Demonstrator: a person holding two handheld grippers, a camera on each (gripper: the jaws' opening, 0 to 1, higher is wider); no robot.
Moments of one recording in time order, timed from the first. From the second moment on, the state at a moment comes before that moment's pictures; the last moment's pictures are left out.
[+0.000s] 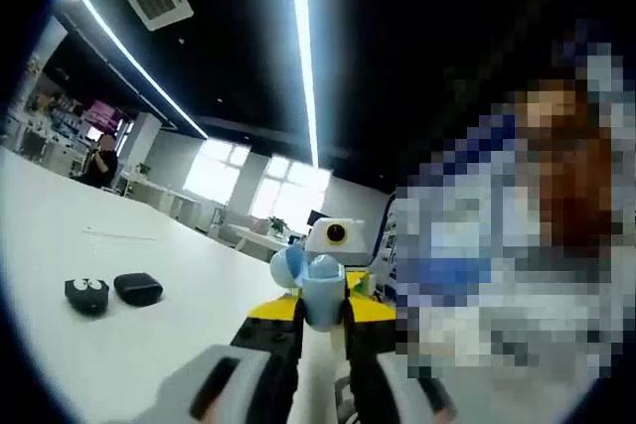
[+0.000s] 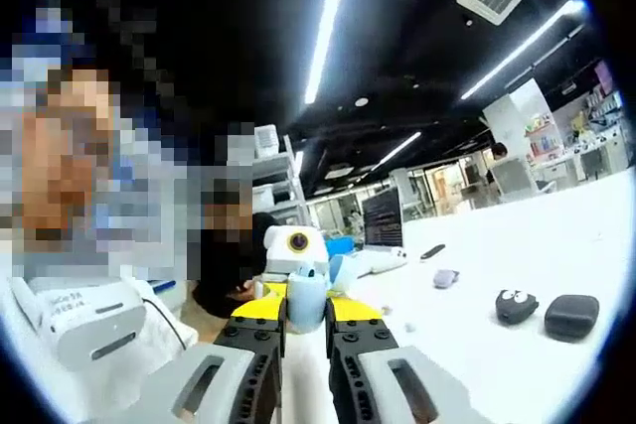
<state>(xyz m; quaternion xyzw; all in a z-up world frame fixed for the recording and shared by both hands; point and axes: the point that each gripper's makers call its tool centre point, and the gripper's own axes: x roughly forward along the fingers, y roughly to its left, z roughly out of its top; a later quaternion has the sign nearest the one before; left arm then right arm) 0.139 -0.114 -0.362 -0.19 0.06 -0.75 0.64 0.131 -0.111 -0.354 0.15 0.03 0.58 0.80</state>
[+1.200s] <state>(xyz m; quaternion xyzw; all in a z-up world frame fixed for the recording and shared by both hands) 0.198 0.028 -0.330 -0.09 -0.02 -0.62 0.78 0.189 -0.063 -0.427 -0.04 0.13 0.54 0.83</state>
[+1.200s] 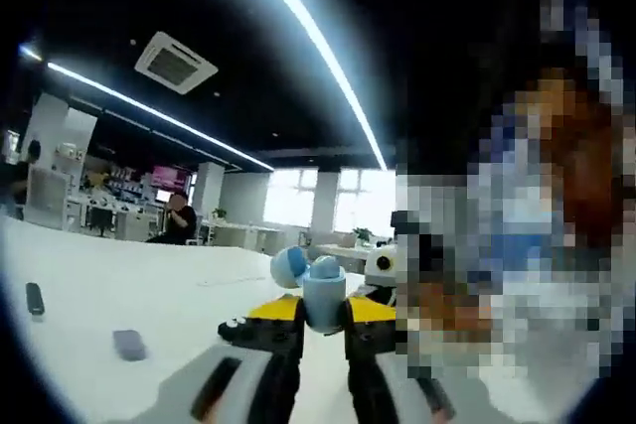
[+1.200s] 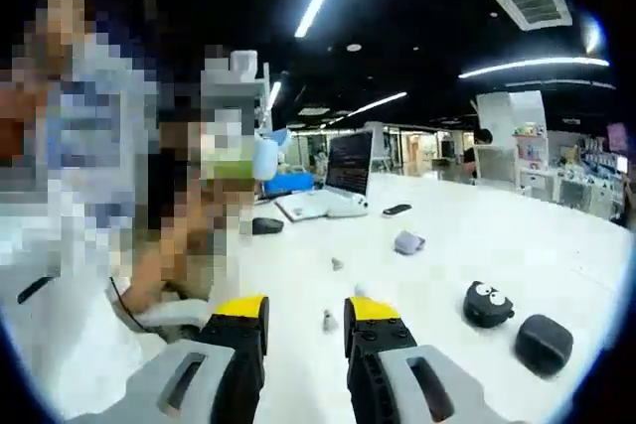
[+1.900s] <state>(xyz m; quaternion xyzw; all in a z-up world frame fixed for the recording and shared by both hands) 0.178 0.026 -0.319 -0.10 -0.05 -0.65 0.75 0.231 -0.016 -0.511 -0.15 0.17 0.55 0.80</state>
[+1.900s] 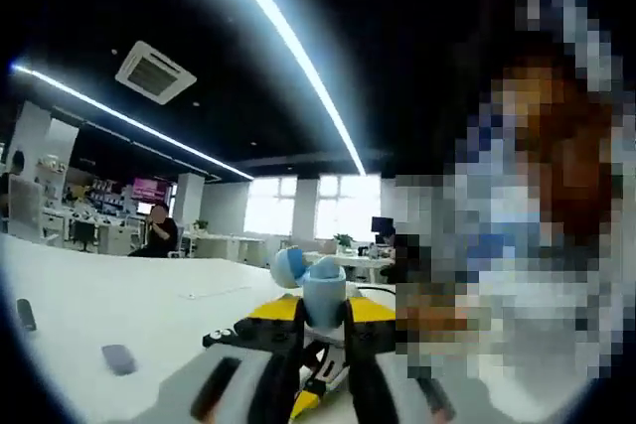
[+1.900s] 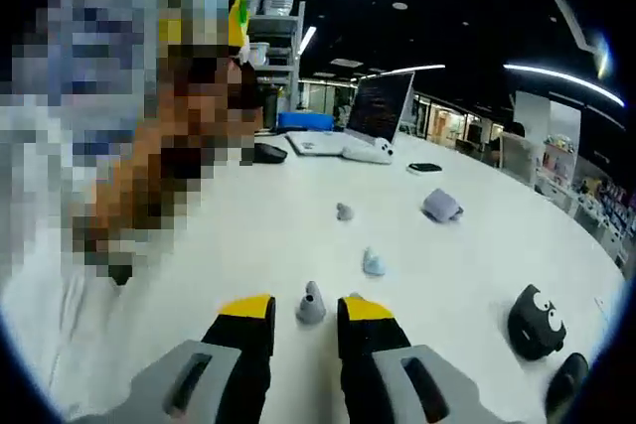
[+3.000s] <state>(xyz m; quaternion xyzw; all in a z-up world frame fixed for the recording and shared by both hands) 0.186 -0.003 -0.348 -0.06 -0.01 -0.66 0.75 0.209 -0.076 -0.430 -0.15 0.17 0.56 0.80</state>
